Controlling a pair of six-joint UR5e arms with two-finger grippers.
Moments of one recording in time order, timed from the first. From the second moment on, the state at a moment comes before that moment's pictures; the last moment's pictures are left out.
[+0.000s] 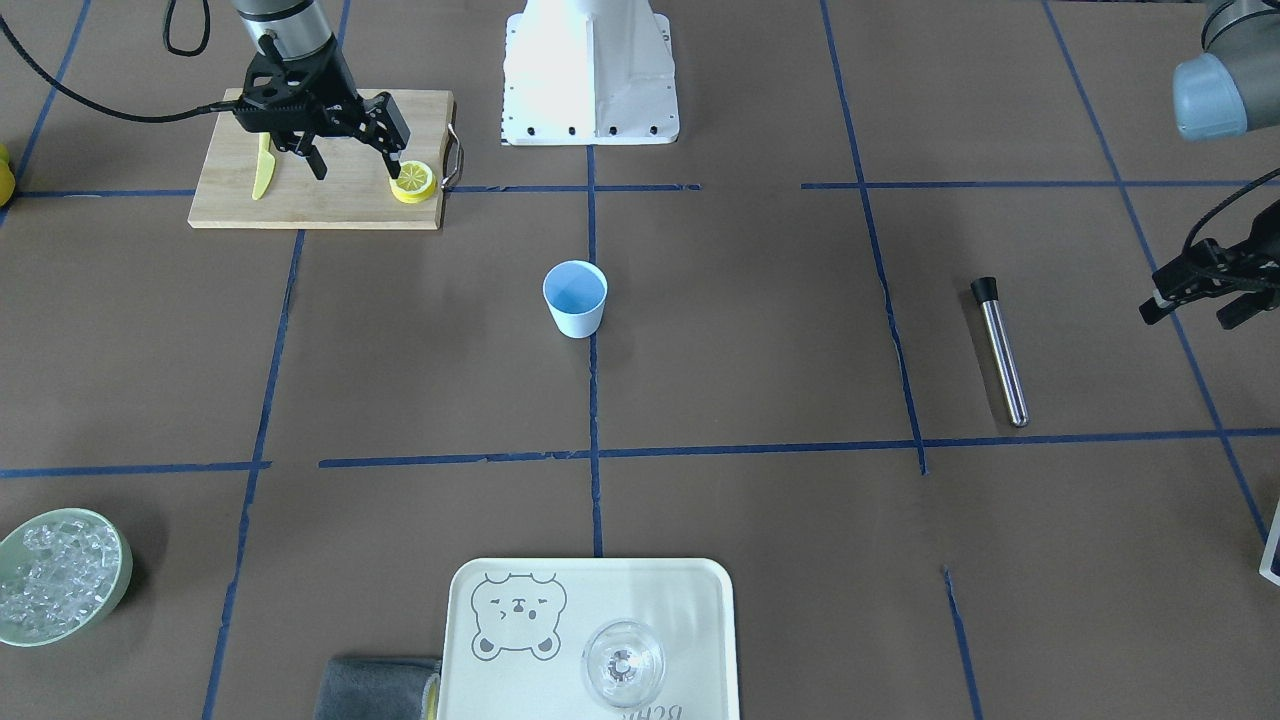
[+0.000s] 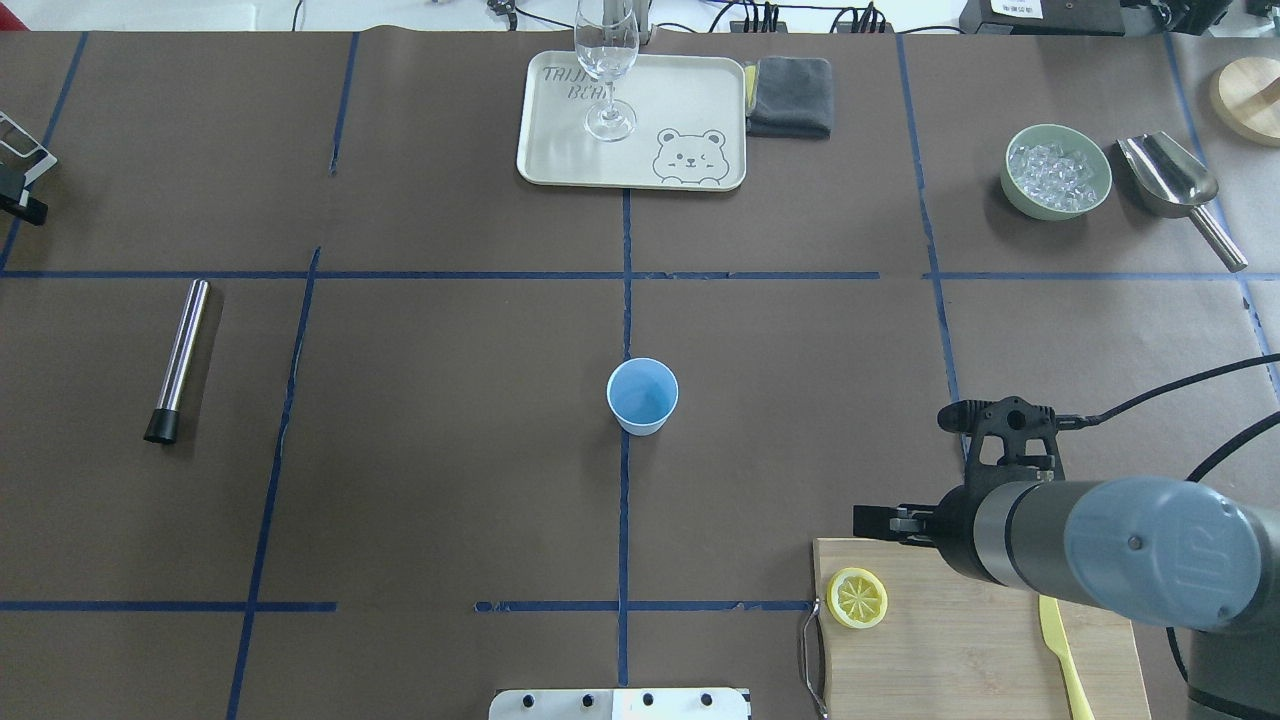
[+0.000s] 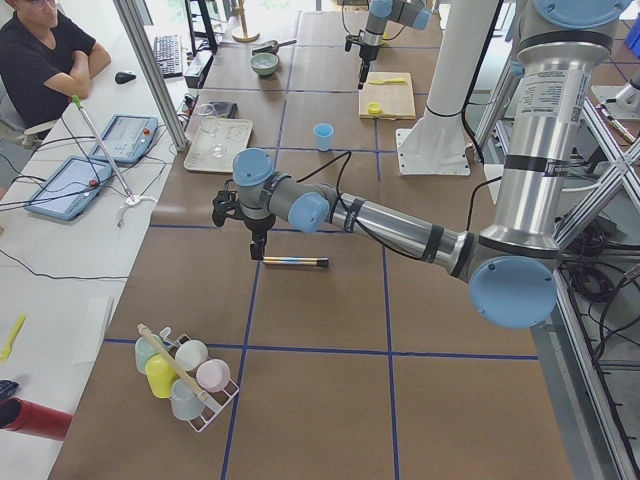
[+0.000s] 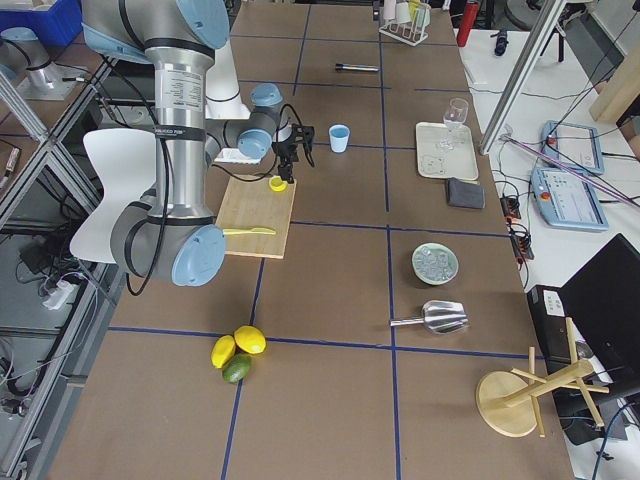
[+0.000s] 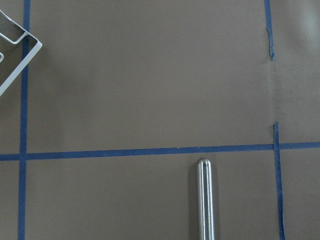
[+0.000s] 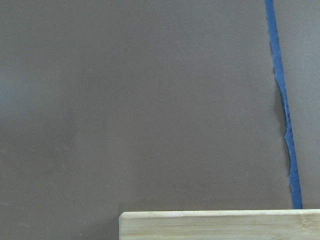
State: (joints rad) left arm -1.29 -1.69 -1.75 -1.77 -2.39 -0.51; right arm 0.25 -1.60 2.26 -1.38 1.57 1.46
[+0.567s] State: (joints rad) left arm -1.27 -1.69 -1.75 -1.78 -2.39 -0.52; right arm 0.14 -1.55 2.18 -1.37 1.48 1.49
